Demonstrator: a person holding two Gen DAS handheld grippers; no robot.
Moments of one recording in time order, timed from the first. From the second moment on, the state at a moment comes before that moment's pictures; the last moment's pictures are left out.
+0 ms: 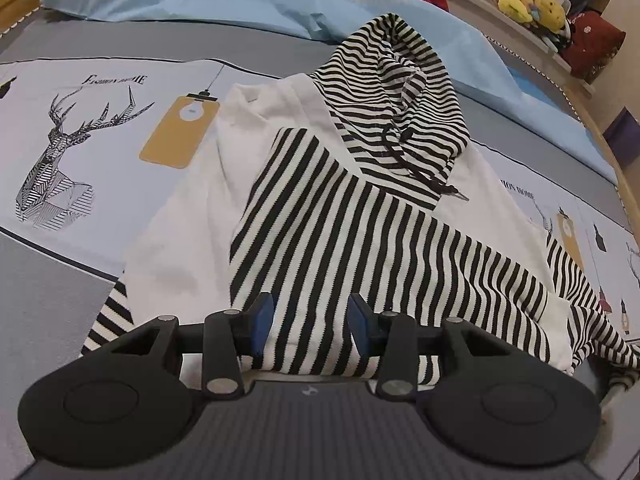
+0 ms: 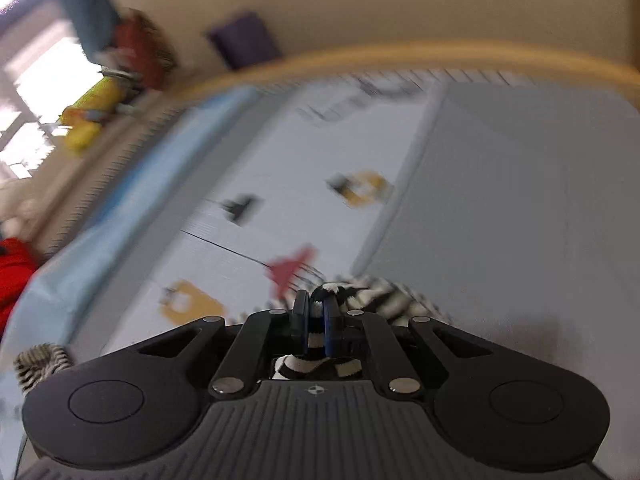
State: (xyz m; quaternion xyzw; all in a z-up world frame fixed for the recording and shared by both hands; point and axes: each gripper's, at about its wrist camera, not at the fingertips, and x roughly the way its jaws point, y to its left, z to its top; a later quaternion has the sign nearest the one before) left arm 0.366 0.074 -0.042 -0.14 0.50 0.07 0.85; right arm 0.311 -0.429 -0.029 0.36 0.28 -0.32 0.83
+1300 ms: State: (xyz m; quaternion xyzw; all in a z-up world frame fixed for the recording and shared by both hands) left arm 0.387 0.148 -0.090 -0.31 0.51 0.15 0.79; right arm 0.387 -0.271 -0.102 0.18 0.51 -0.03 0.84
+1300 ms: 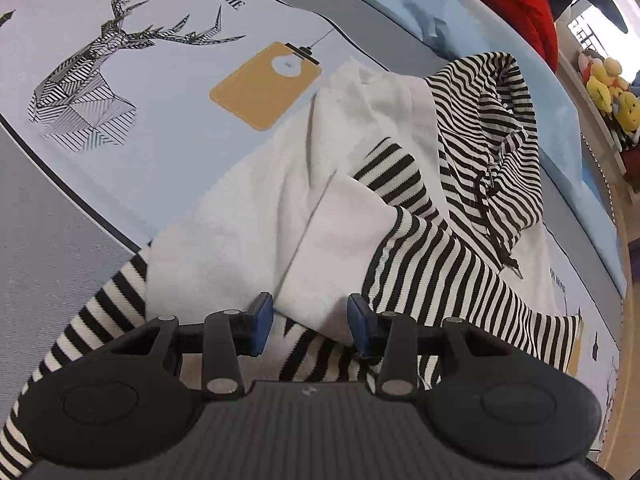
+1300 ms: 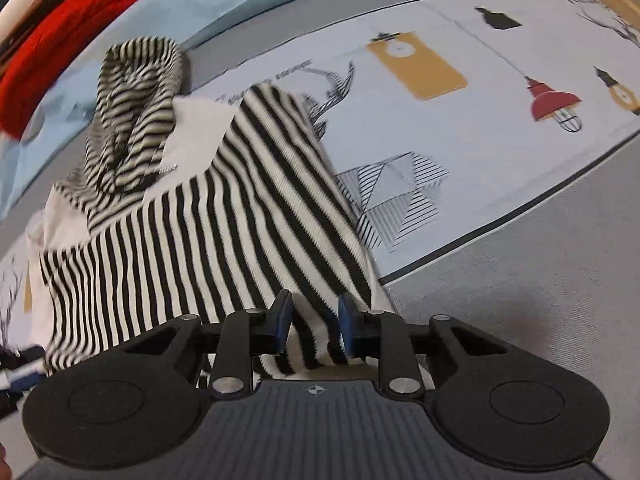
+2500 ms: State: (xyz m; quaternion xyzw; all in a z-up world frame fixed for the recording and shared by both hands) left arm 0.382 0.124 -0.088 -0.25 0.55 0.15 0.78; right arm 0.389 -0.255 -0.100 0.15 0.52 -0.02 0.84
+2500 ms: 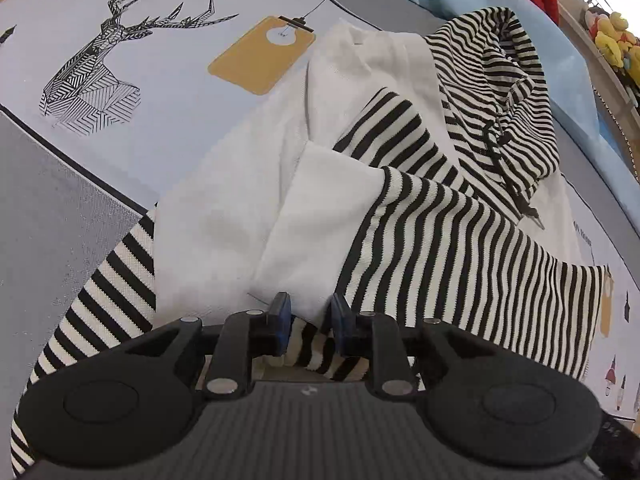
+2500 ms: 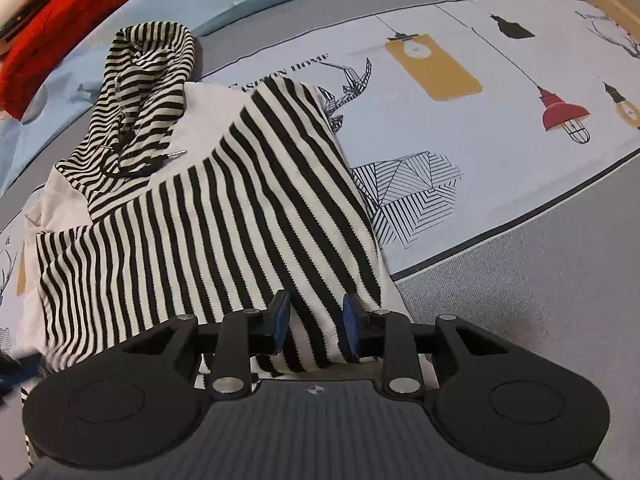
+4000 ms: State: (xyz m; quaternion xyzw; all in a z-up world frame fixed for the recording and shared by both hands) left arm 0.365 0.055 0.013 -0.12 0.42 0.14 0.89; right arm 0.337 -0.277 -0.030 0.10 0.45 0.01 0.89
